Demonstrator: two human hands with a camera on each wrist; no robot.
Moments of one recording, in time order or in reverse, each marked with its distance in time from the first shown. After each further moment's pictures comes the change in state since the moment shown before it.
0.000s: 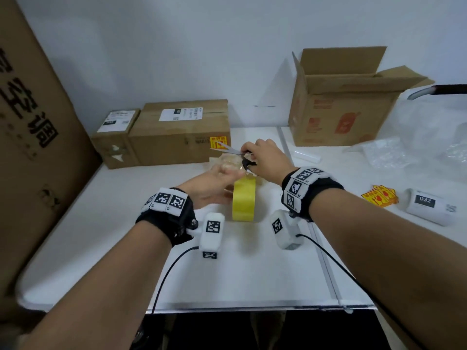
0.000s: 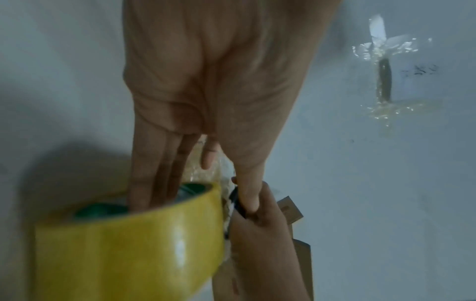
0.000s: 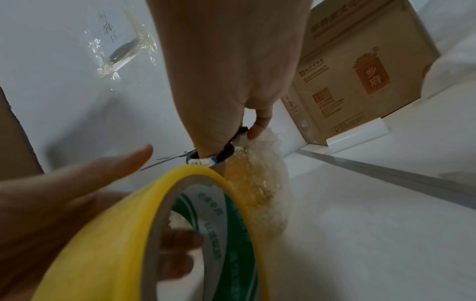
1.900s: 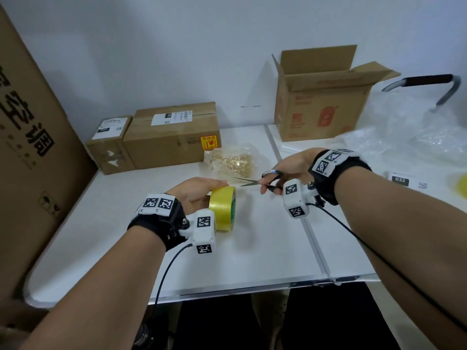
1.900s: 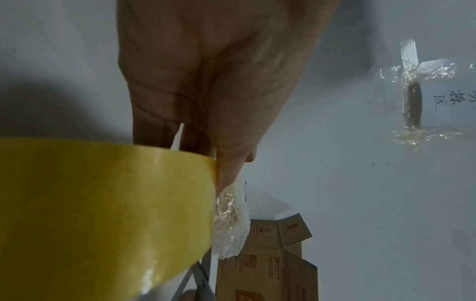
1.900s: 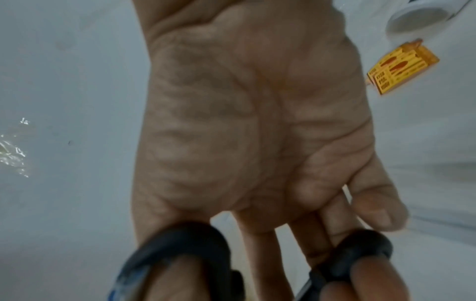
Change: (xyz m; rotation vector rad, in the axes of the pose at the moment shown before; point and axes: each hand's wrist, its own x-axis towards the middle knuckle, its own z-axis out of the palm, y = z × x) left_hand -0.034 -0.007 0.006 -0.104 0.119 -0.158; right_hand -0.059 0.029 -0.054 0.656 -0.882 0.500
